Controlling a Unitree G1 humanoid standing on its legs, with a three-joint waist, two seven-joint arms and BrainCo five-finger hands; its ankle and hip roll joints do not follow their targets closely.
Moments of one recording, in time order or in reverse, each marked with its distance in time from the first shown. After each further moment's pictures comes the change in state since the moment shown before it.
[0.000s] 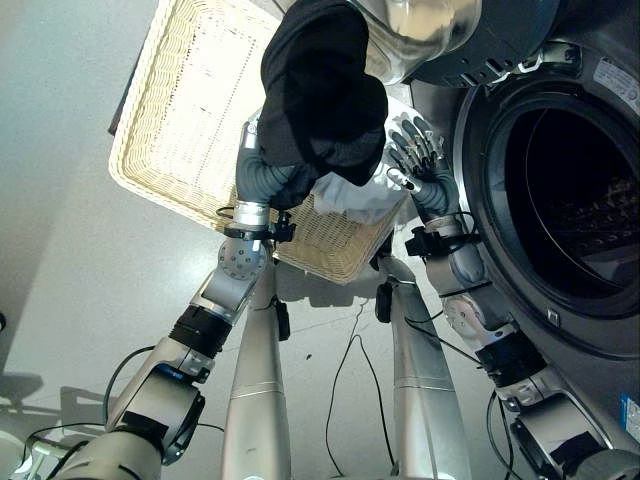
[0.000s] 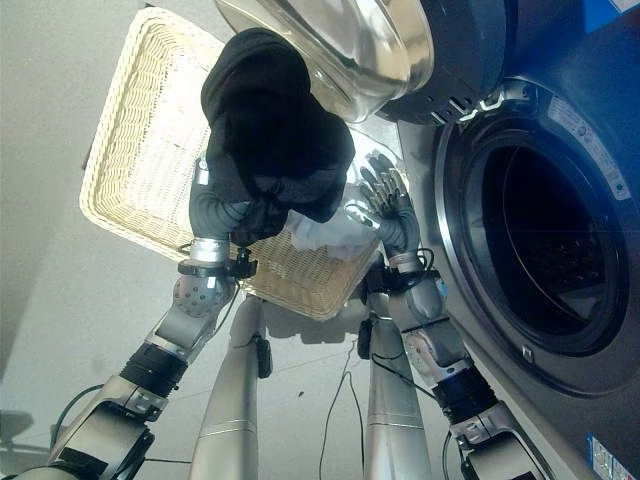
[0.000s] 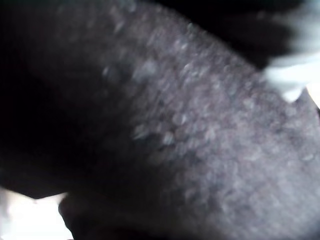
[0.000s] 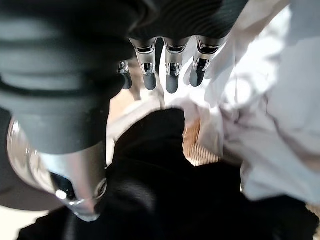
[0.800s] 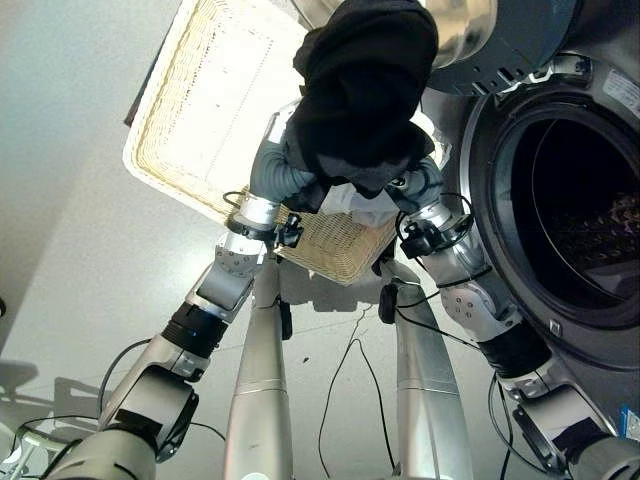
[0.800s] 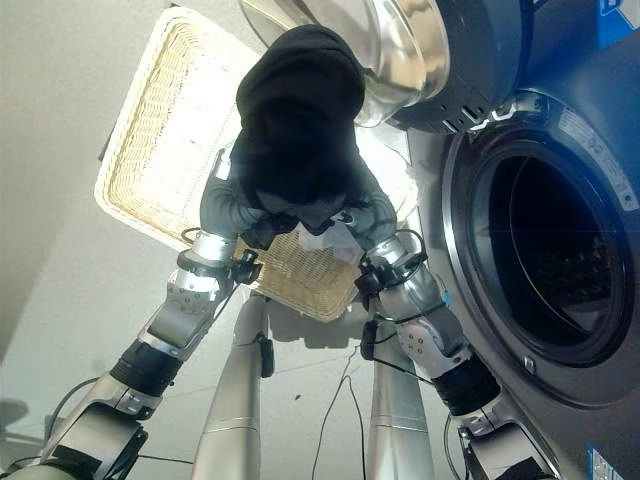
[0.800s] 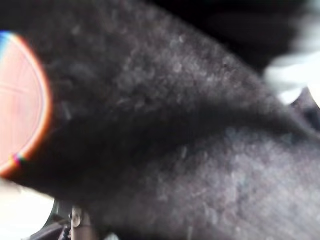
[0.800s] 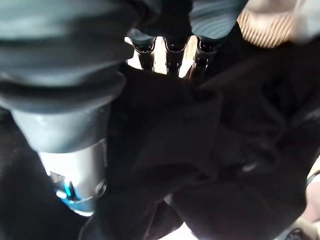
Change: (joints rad) left arm -0.055 0.063 -0.049 -0.096 0.074 0.081 -0.110; right arm -0.089 -0.018 0.069 -0.132 0.296 0.039 0.265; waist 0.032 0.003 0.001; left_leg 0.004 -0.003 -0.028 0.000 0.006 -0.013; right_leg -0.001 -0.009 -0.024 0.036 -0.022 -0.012
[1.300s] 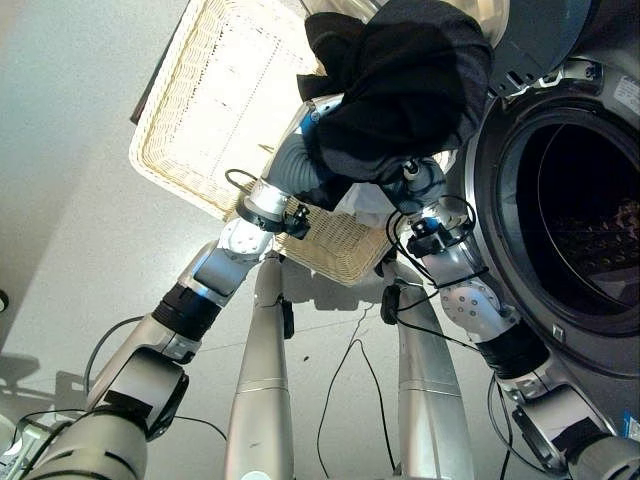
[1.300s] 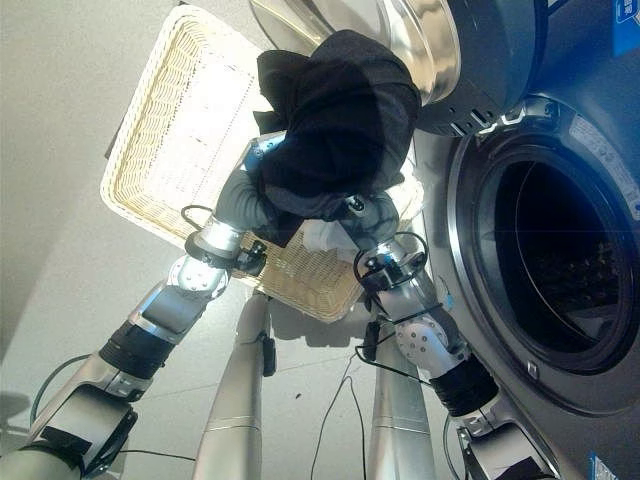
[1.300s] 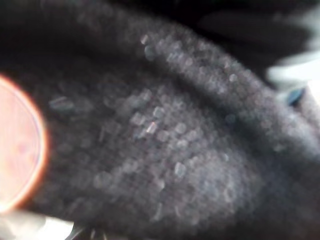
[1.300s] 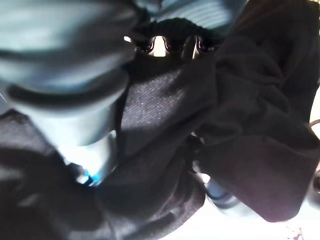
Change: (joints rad) left arm -0.086 0.083 -0.076 -0.011 0.178 0.047 0.019; right arm 0.034 -0.001 -0.006 0.004 0.233 -0.022 0.042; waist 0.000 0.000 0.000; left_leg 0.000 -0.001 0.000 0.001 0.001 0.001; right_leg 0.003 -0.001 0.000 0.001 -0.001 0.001
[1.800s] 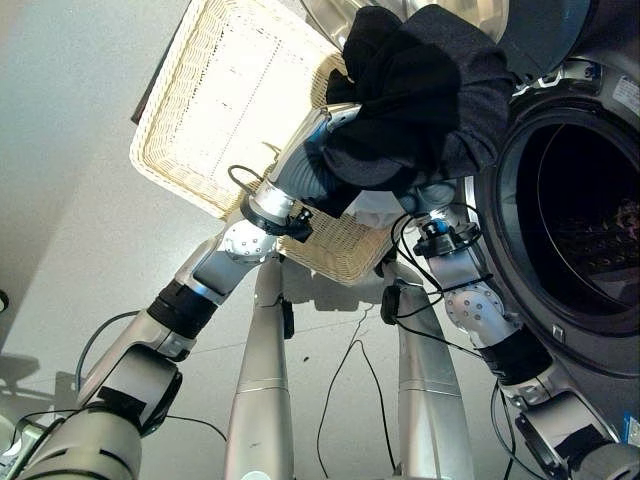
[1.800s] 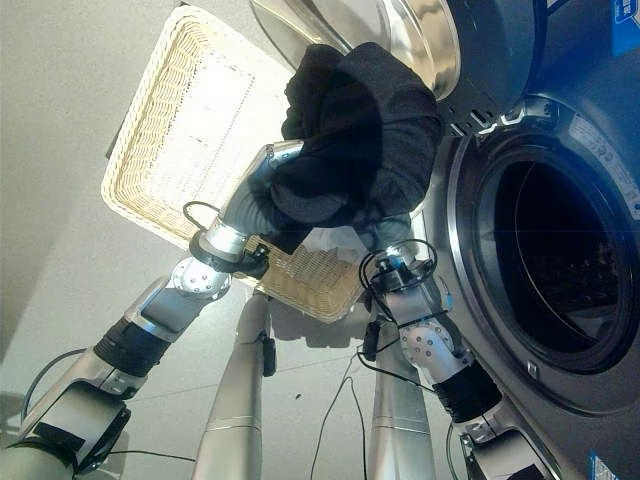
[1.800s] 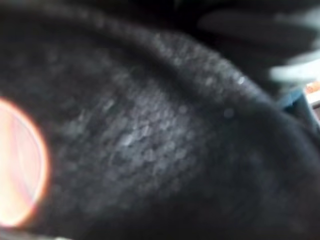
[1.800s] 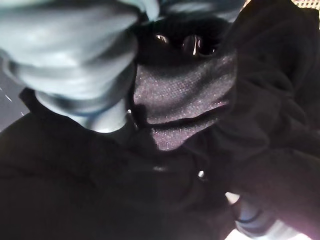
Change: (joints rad) left arm 0.002 0.005 -0.030 -0.024 0.115 0.065 0.109; right arm 0.011 0.008 -0.005 0.011 0.061 -0.026 0.000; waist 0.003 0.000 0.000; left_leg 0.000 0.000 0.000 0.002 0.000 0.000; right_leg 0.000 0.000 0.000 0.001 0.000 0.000
